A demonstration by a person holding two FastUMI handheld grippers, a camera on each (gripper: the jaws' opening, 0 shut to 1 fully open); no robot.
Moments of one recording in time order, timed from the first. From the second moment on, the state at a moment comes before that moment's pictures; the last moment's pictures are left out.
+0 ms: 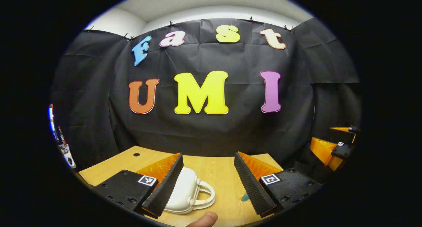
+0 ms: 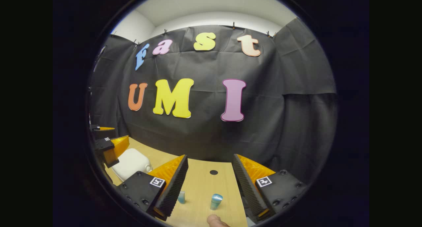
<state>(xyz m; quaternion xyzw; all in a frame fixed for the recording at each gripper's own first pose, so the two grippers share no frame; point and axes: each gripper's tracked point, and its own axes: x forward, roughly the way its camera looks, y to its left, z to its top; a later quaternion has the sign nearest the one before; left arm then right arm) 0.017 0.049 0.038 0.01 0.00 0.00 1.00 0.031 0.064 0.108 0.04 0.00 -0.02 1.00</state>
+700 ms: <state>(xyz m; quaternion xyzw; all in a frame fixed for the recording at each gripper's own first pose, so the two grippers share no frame) 0.034 0.064 0.013 0.04 0.00 -0.03 1.00 0.052 0.101 0.125 0.02 0.01 -0.02 1.00</state>
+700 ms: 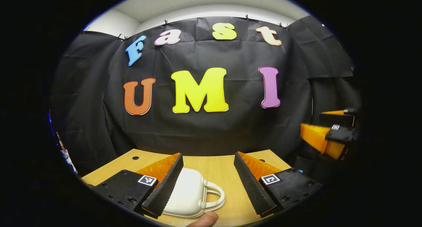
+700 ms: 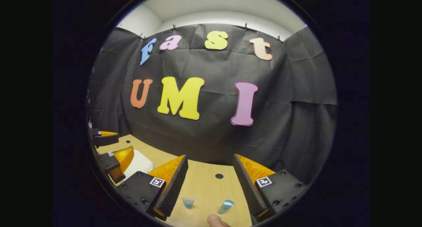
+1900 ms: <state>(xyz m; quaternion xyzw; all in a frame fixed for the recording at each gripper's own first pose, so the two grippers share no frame) 0.079 0.058 -0.213 0.57 0.12 -0.05 0.81 0.013 -0.017 0.050 0.04 0.08 -0.12 0.99</state>
